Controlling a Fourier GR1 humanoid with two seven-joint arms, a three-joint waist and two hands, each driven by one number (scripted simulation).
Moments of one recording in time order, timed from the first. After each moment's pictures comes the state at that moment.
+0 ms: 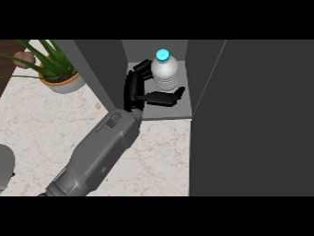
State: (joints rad) left arm -0.82 0.00 -0.39 -0.73 0.55 0.57 -0.38; right arm 0.98 -0.14 0.19 -2.47 -0.08 0.29 -0.27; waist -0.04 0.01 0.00
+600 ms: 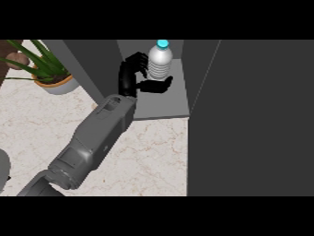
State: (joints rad) left arm -1.02 0.01 -0.33 -0.33 0.50 0.62 -0.41; right arm 0.94 -0.13 0.15 -2.45 -0.12 0.32 -0.28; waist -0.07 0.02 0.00
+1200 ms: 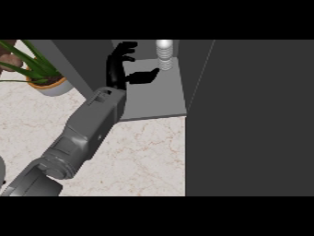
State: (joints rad) left arm -1.11 0.04 -0.26 -0.15 0.48 0.68 -0.51; right arm 0.94 -0.14 0.13 -2.45 -0.13 0.35 -0.28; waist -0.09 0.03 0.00
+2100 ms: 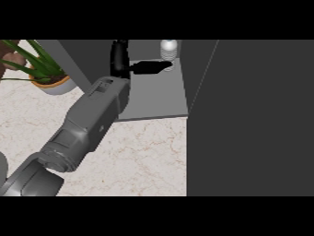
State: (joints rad) left arm -1.18 0.04 -0.19 -0.18 0.51 0.50 -0.65; right arm 0.94 -0.14 0.14 -2.44 -0.15 0.40 -0.28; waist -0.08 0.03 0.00
